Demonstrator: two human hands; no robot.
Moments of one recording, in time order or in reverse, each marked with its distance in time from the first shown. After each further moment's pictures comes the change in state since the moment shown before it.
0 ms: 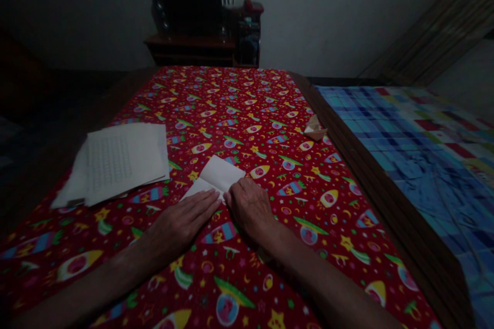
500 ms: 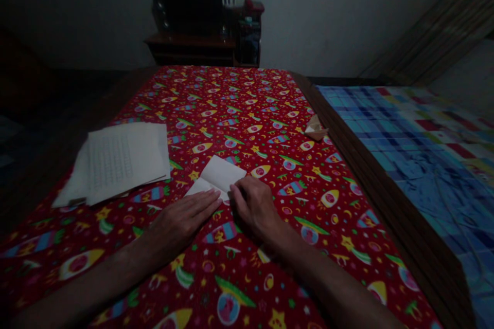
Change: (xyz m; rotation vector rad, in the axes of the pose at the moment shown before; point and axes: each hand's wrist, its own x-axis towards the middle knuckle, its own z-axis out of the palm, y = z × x) left_hand 0.000 -0.003 -0.002 -0.057 -0.054 -0.035; right_hand 0.003 0.004 -0.008 0.363 0.070 0.149
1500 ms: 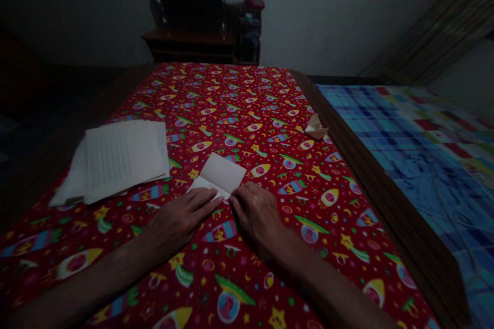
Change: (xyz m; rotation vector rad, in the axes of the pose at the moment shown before) left_hand 0.005 -0.001 -0.010 -0.107 -0.134 -0.084; right_hand -0.016 -0.003 -0.006 -0.127 -0.123 -0.039
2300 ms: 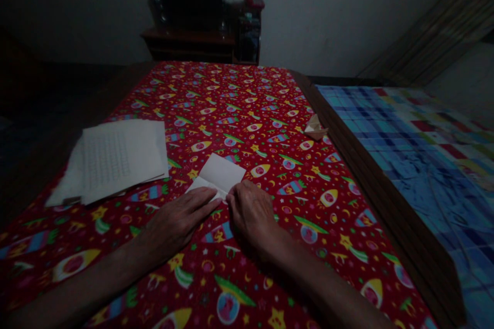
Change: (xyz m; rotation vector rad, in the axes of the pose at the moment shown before) left_hand -0.002 -0.001 0.002 -0.001 0.050 0.016; right_hand 0.004 -0.002 0.007 -0.062 -0.036 0.060
